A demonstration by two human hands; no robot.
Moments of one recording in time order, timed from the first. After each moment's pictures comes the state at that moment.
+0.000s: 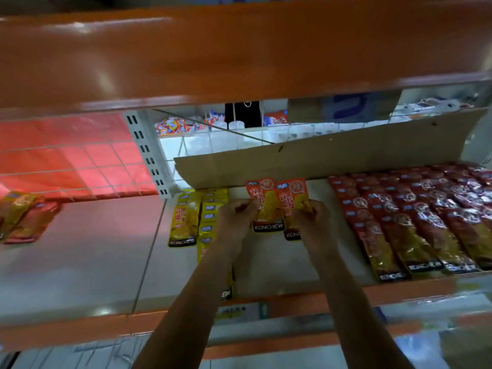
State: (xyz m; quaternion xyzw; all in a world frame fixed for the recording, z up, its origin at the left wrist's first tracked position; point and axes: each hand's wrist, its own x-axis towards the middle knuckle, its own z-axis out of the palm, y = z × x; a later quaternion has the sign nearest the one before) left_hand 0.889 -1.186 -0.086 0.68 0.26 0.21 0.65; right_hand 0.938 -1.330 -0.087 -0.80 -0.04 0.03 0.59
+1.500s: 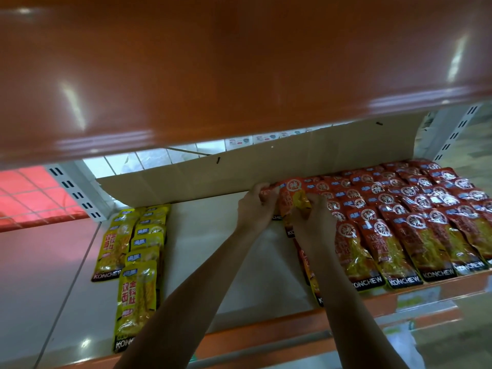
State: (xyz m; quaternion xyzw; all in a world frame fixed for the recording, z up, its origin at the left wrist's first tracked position) left_hand 1.031 -1.295 -0.095 0.85 0.19 0.17 0.47; right_hand 1.026 -1.425 -0.086 -0.87 -0.05 -0.06 0.49
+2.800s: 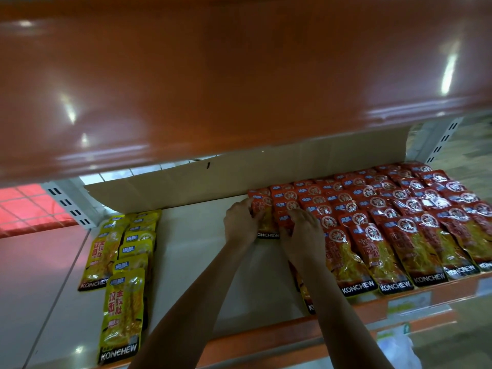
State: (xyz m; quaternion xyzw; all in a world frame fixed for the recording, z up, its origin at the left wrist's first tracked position) left_hand 1.032 -1.291 -0.116 0.91 0.20 0.17 0.31; right_hand 1.032 -1.432 -0.111 -0.94 -0.13 -0.03 0.32
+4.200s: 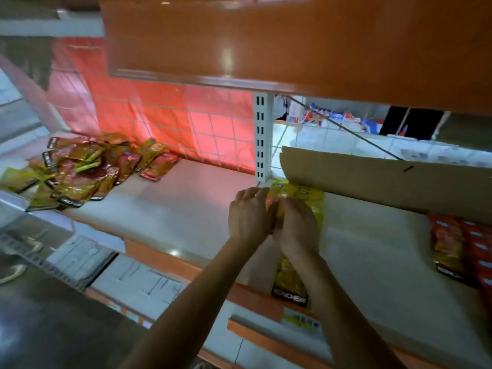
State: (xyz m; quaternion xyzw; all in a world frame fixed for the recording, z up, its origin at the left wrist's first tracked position) left_hand 0.802 -1.089 -0.083 0.89 0.38 0.23 0.12; right_hand 0.870 -1.171 -0.086 -0.86 -0.43 0.00 0.27
